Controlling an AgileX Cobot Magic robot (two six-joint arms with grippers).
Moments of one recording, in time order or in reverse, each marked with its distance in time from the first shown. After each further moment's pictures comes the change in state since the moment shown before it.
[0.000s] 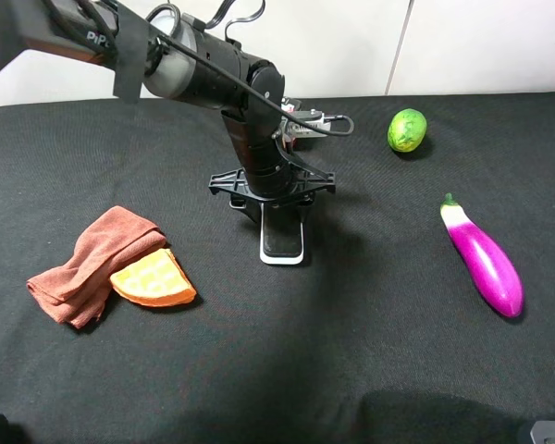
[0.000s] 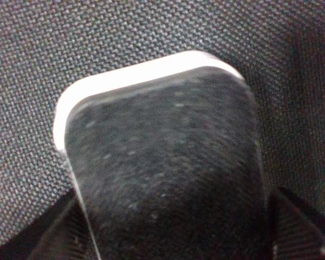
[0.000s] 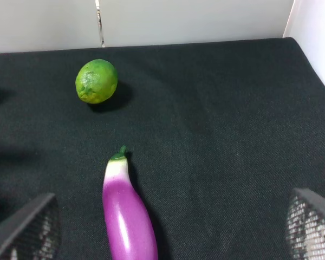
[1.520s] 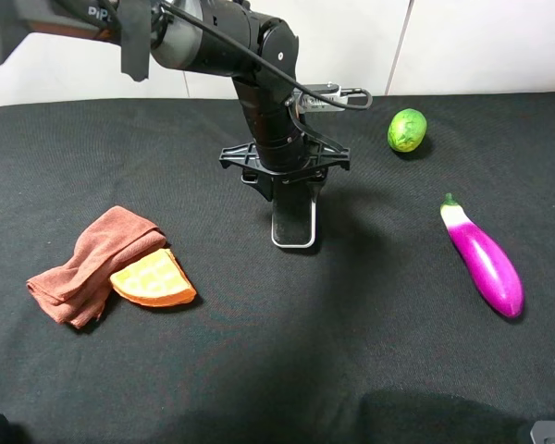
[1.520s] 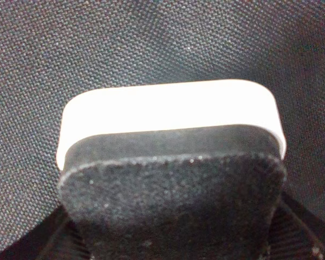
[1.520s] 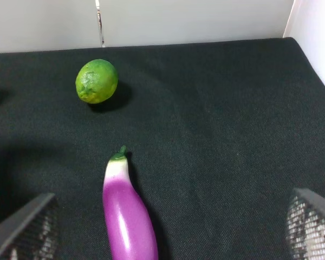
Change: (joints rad) left arm 0.000 0.005 -0.146 0.003 0.116 0.049; right arm 0.000 0.000 0.000 0.000 0.000 0.000
